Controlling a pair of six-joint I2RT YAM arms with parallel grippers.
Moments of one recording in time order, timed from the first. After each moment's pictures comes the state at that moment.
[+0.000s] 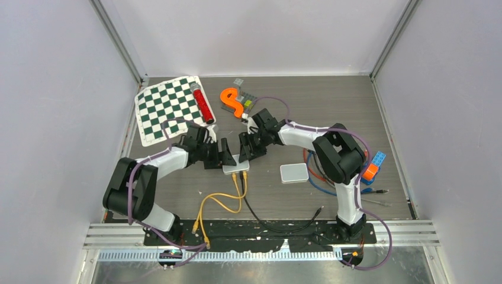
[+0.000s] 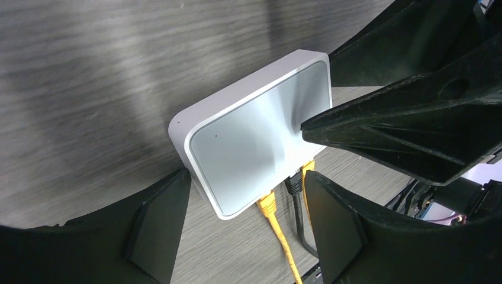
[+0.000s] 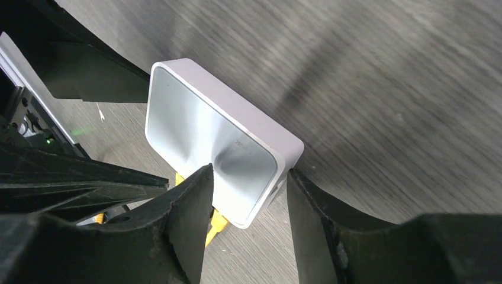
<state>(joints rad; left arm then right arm) -0.33 1.53 0.72 -0.15 0.46 -0.47 0.67 2.03 1.33 -0.29 -0.50 0.37</state>
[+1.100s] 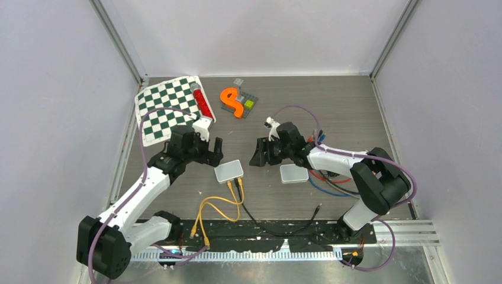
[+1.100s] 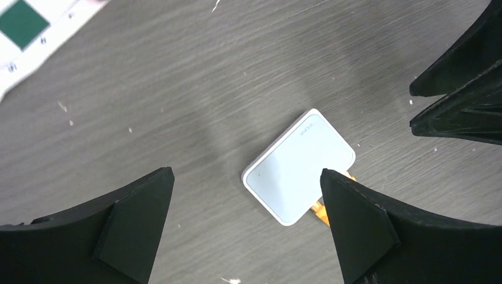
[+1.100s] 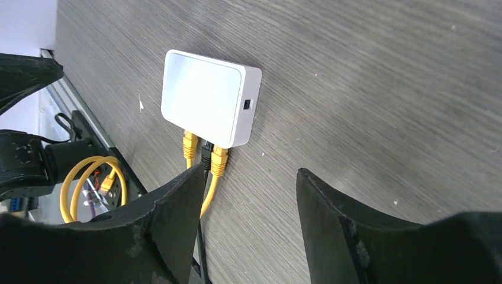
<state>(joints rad) -0.38 1.03 0.71 -0.36 0.11 -0.10 0.65 1.60 0.85 0.05 -0.40 0.51</state>
